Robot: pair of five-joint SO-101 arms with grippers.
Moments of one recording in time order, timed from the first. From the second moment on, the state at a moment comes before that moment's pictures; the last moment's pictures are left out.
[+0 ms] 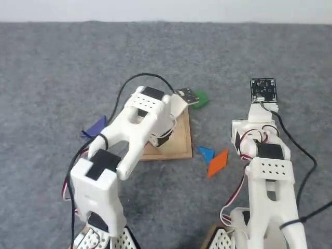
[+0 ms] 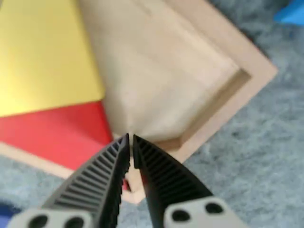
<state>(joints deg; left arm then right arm) 16.1 20.7 10.1 80.1 -20.8 0.7 -40.0 59.3 39.0 4.4</state>
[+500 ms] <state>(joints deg) 15.3 -8.3 34.6 61.5 -17.6 0.6 -40.0 59.3 39.0 4.4</state>
